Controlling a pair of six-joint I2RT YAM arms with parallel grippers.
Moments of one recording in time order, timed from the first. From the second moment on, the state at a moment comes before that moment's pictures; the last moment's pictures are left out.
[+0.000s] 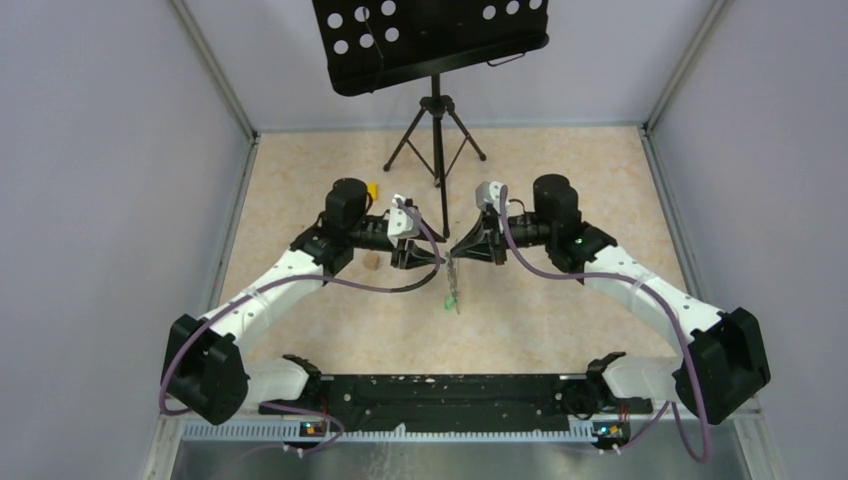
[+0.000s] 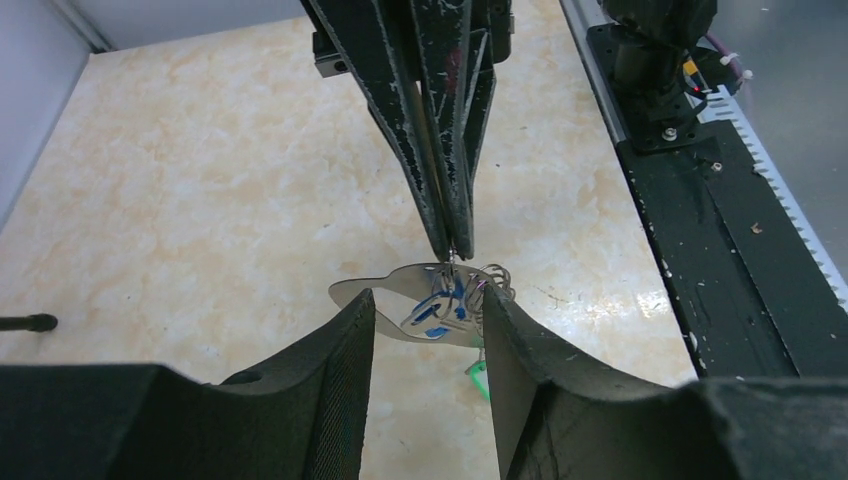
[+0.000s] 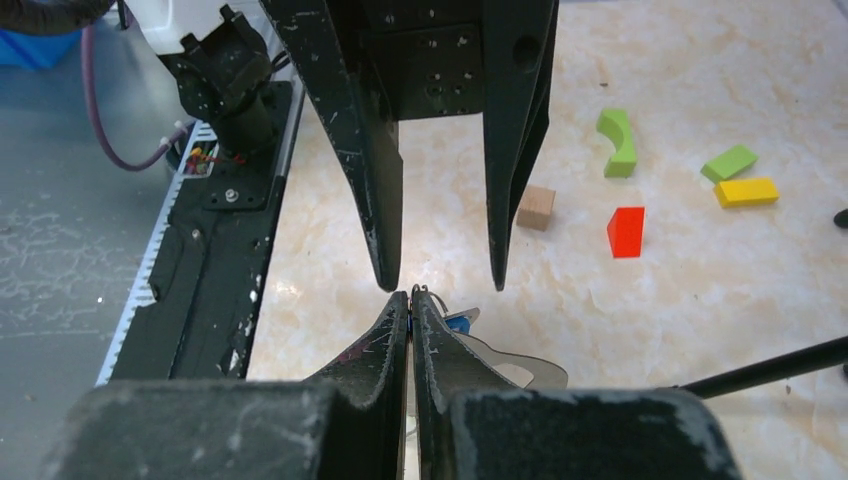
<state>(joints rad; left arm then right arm) -0.51 1.25 0.89 0.00 1.07 0.48 0.56 1.23 0.90 -0.01 -1.00 -0.26</state>
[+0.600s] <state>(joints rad) -0.51 1.28 0.90 0.10 1.14 0.39 0.55 1.23 0.87 0.11 -1.02 -0.15</state>
